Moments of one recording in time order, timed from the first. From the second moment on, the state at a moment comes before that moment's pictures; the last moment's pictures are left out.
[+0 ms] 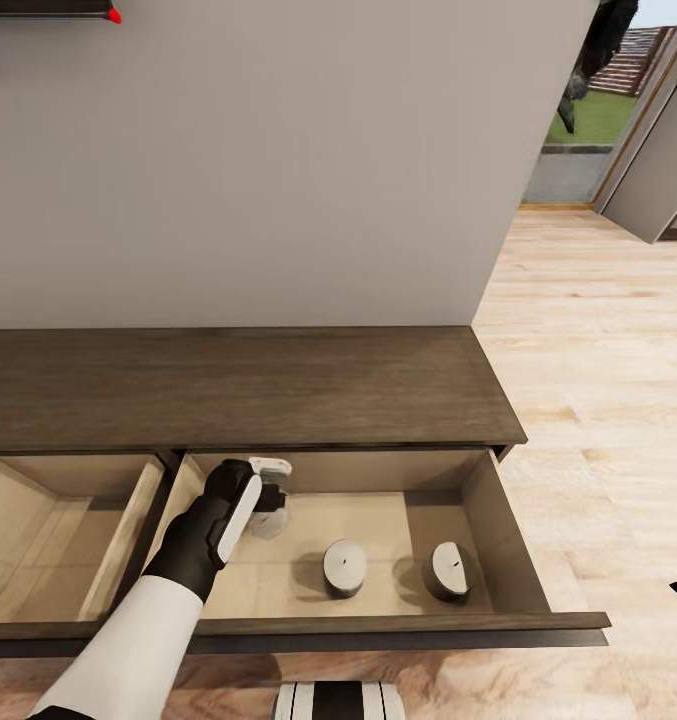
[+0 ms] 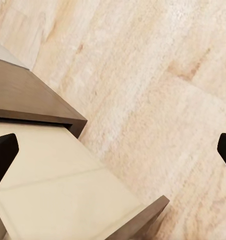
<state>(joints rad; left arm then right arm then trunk) -0.73 -0.11 -0.16 -1.02 0.17 1.04 0.31 -0.19 -0.12 -1.11 -1.47 -0.47 1.01 0.42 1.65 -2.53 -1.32</state>
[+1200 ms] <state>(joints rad) -0.73 -0.12 -0.16 -1.02 0.17 1.04 0.31 -0.19 -0.12 -1.11 -1.47 -0.47 1.01 0.42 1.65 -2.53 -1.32</state>
